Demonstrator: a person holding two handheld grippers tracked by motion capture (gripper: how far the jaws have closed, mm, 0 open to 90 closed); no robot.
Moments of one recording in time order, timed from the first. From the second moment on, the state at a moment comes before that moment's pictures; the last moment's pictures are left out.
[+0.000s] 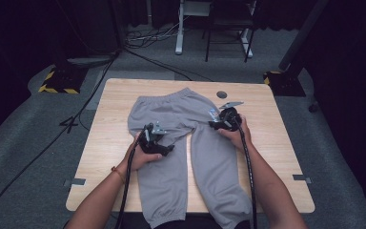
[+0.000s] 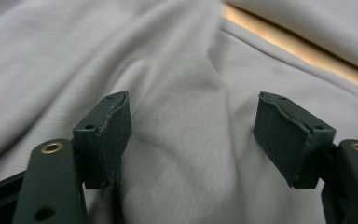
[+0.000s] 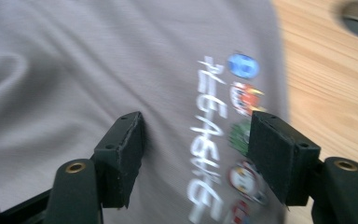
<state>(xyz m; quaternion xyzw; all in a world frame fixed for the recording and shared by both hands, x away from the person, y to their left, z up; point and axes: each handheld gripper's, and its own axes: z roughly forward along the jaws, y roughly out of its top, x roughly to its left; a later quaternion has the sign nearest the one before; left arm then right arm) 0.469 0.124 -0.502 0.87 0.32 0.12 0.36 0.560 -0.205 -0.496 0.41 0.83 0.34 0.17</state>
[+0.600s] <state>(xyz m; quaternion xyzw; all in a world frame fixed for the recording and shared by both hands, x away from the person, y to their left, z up) 0.455 0.075 -0.486 0.91 0.24 0.18 0.28 0.504 -0.281 -0.460 0.42 0.83 0.31 0.21</state>
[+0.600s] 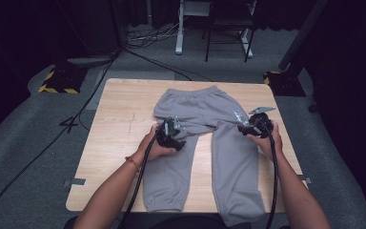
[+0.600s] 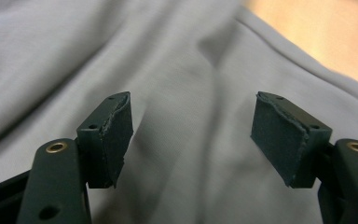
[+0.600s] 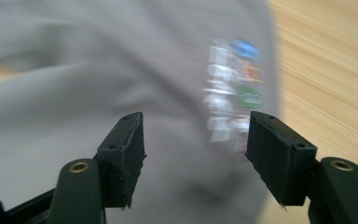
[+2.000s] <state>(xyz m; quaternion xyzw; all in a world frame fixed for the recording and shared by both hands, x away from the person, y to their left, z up) 0.301 0.102 -0.469 0.89 0.21 0.13 0.39 0.361 -0.178 -0.434 0.16 0.91 0.38 0.11</state>
